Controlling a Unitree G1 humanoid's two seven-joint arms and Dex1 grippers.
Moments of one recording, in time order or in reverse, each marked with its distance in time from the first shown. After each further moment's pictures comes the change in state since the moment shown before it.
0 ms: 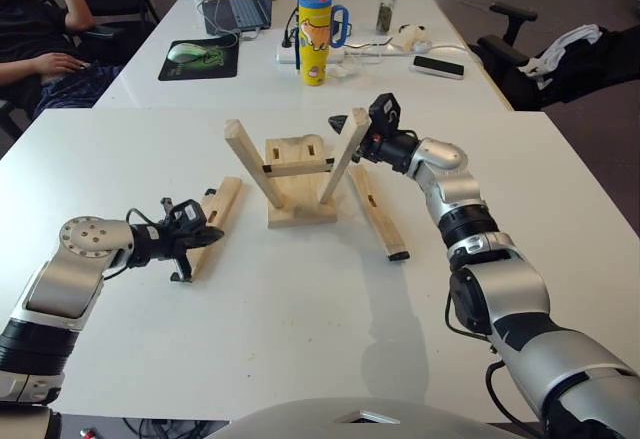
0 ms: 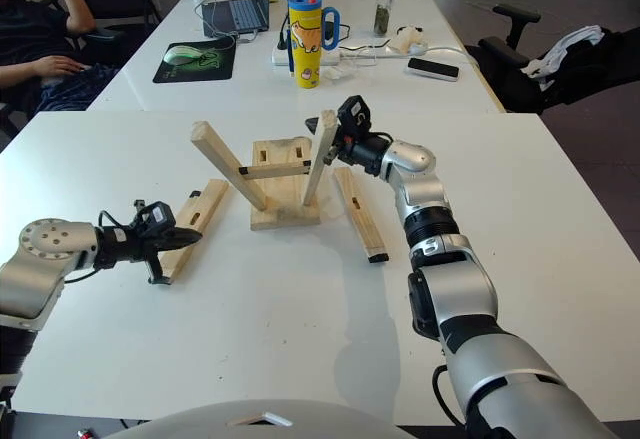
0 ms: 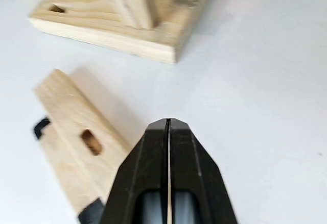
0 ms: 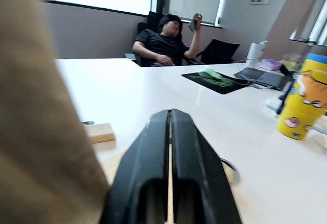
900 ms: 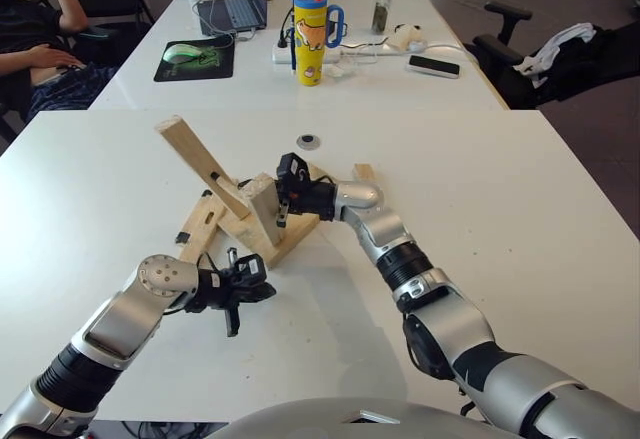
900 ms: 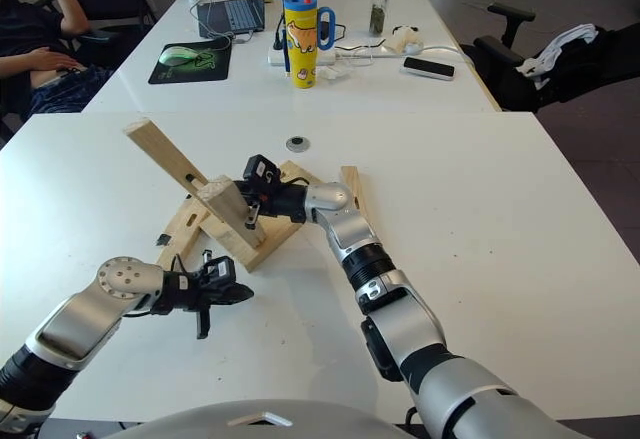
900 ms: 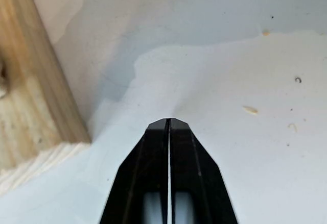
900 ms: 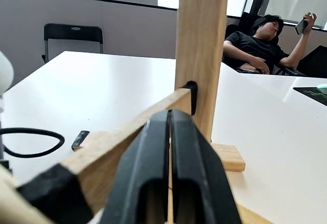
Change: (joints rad) left arm 0.065 -0.104 -0.261 -0.227 0.057 0.156 0.091; right arm 0.160 0.247 0.232 -0.239 -0.112 0.073 -0.043
